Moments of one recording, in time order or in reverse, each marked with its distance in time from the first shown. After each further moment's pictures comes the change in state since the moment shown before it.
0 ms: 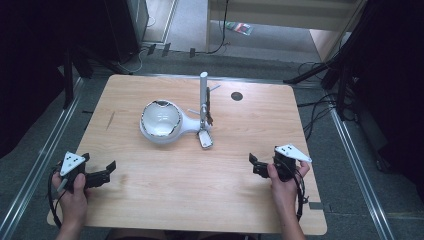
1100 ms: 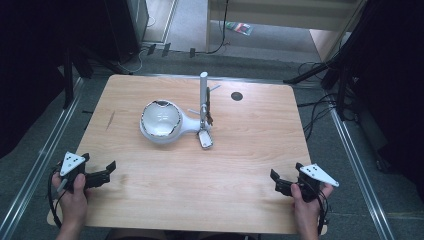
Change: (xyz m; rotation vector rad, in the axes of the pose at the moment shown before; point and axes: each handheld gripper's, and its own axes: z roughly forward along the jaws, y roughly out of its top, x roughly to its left) left arm 0.000 0.000 0.000 0.000 0.000 -0.001; right arm -0.043 -0.041 -0.051 -0.033 -0.043 0.029
